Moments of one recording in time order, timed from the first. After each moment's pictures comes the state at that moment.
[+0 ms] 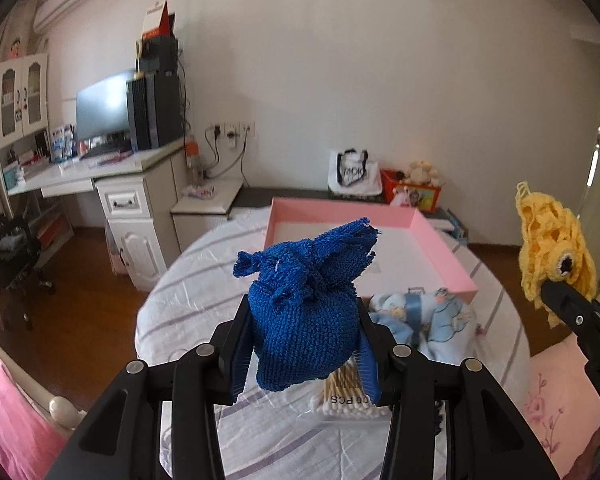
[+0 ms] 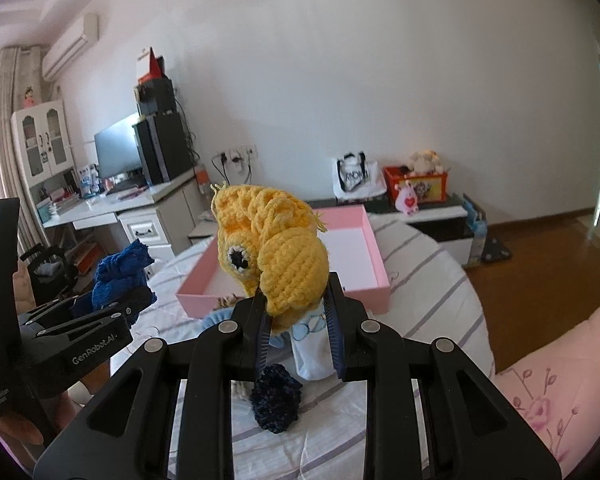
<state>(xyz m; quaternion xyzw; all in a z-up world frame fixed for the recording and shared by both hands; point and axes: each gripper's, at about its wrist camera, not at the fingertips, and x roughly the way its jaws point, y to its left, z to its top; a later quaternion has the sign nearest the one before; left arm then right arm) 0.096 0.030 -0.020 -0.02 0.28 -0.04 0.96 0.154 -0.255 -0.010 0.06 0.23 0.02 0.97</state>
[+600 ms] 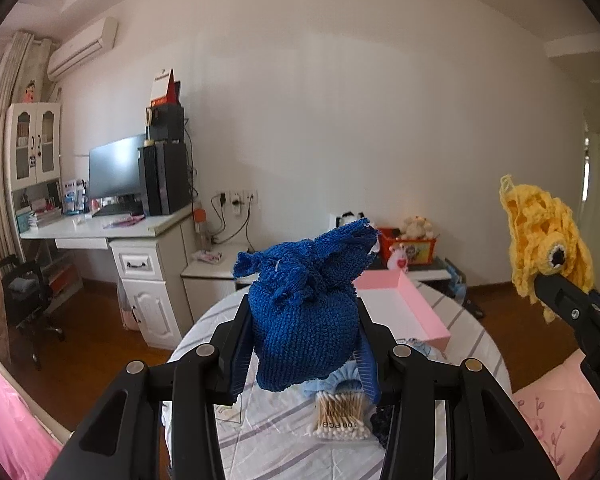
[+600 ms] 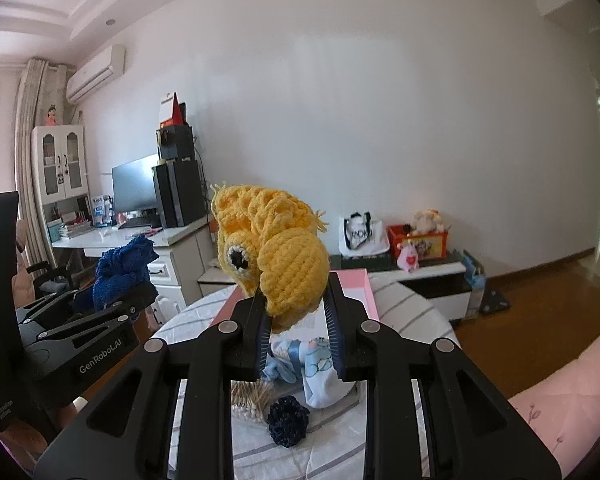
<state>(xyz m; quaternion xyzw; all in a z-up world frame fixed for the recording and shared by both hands) -0.021 0.021 0.002 0.00 0.17 -0.04 0.98 0.095 -0.239 0.041 0.03 0.13 0.02 0.99</state>
